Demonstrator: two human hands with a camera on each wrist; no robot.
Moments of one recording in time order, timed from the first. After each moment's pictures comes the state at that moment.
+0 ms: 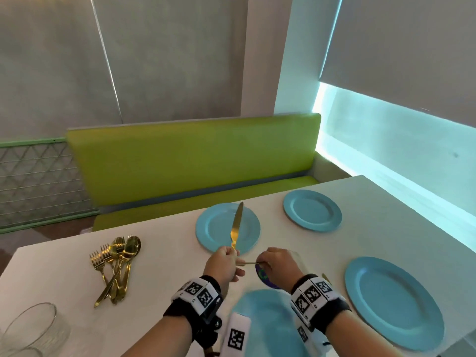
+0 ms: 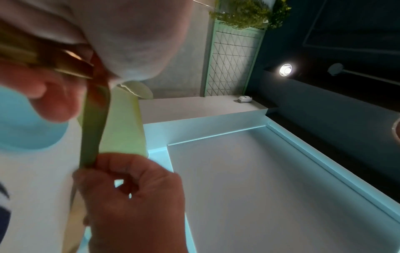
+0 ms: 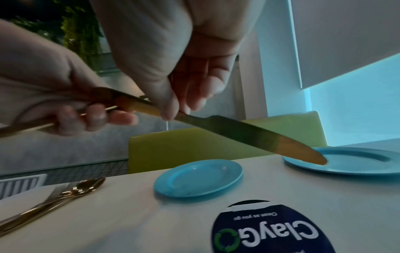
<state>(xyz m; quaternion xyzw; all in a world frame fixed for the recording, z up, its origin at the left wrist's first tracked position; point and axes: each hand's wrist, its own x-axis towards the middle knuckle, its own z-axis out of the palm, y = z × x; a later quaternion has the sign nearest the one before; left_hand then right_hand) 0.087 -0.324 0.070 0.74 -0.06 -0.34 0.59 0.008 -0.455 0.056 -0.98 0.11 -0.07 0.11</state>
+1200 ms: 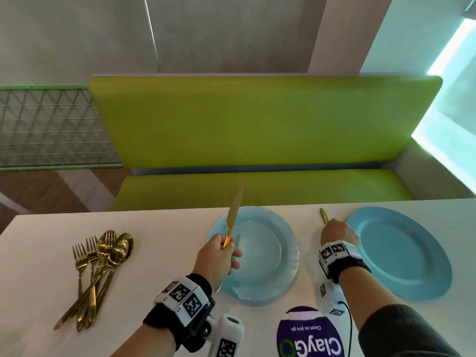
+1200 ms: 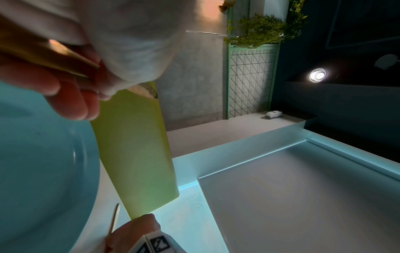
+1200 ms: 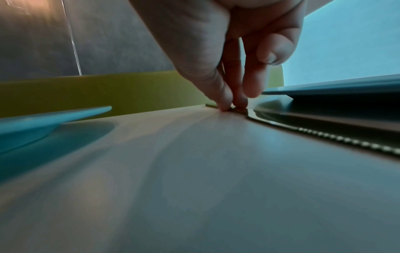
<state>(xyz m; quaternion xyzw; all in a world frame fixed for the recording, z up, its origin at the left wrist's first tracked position) 0.234 -0.395 0.009 0.79 0.04 -0.24 0.56 0.218 -0.650 -0.024 -0.88 0.45 0.11 0.09</state>
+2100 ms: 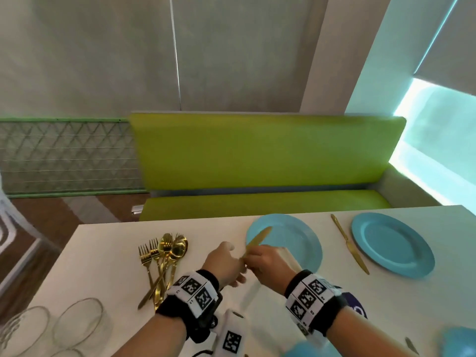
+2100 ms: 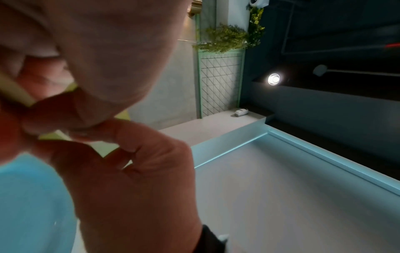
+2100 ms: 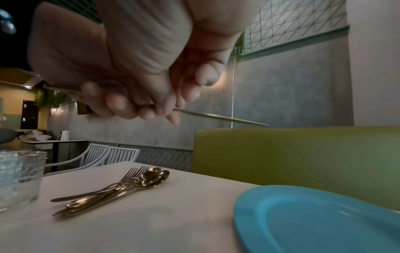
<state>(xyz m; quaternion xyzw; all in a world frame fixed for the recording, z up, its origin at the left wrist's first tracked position) 0.206 -0.264 0.069 0.80 -0.03 -0.34 0.49 0.162 -0.402 0.038 -0.96 -0.19 -0.18 0.11</state>
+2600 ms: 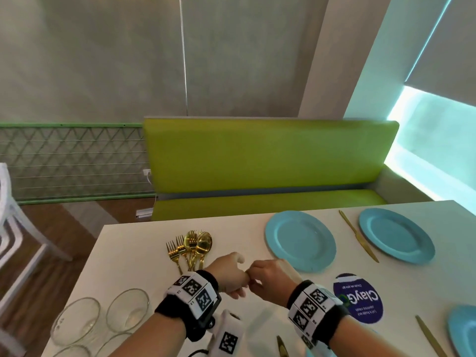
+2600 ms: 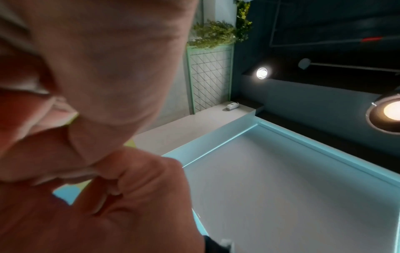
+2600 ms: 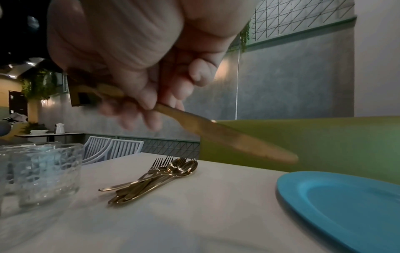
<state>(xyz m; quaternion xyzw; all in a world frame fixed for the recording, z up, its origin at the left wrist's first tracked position) 0.201 -0.176 0.083 0.84 -0.14 -0.40 0.34 0.142 -0.309 0.040 -0.98 -0.16 -0.12 0.09</state>
